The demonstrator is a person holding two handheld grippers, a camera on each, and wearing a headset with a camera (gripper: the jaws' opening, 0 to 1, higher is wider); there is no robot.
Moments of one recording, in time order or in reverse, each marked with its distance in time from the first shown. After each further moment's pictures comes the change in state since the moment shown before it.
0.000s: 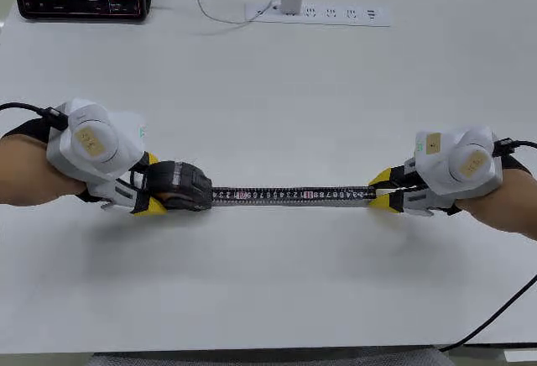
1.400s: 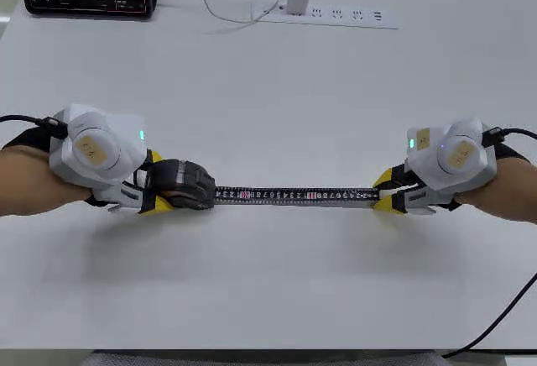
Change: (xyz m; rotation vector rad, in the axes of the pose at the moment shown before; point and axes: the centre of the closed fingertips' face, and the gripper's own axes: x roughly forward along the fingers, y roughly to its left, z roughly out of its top) left arm 0.001 0.003 0.003 -0.024 -0.046 0.079; right arm 0.003 0.000 -0.002 -0.030 0.110 0.059
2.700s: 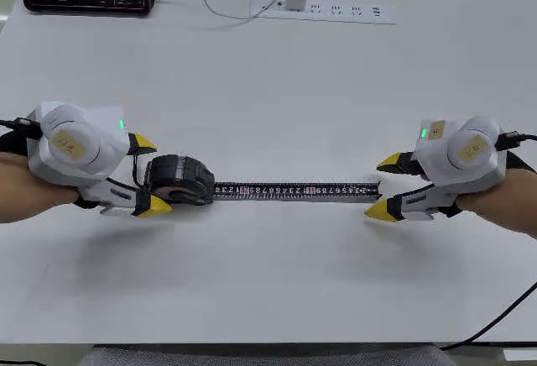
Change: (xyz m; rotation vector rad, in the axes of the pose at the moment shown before) left arm -0.021 0.001 0.003 -0.127 -0.072 0.100; right arm -0.013 0.002 0.016 0.201 -0.127 -0.113
